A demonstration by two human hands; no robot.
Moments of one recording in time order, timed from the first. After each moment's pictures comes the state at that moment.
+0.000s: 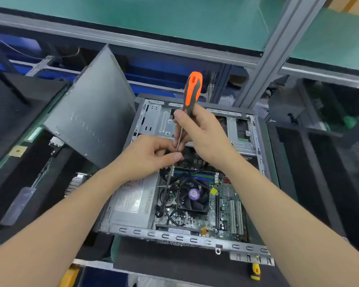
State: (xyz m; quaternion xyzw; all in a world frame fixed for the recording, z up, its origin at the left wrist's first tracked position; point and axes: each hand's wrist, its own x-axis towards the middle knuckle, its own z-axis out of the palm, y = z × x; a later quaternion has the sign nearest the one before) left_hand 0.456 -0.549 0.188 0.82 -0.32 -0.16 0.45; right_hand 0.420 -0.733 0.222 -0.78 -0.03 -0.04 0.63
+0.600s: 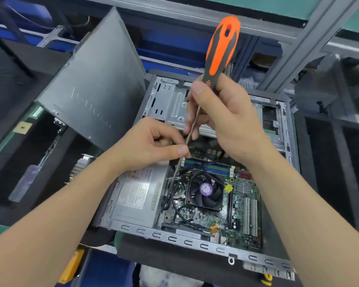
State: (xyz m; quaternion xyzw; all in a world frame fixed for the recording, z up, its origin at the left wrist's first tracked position) left_hand 0.462 -0.536 0.186 0.72 -0.35 -0.21 0.56; right_hand 0.427 -0.728 0.231 -0.71 -0.12 -0.03 0.70
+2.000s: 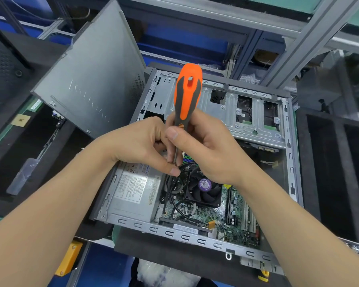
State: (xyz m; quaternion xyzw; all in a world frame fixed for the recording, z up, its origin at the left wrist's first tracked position) left_hand 0.475 -0.532 0.180 0.71 -0.37 -0.36 0.48; right_hand 0.398 -0.716 0.205 -0.76 -0.18 0.04 0.62
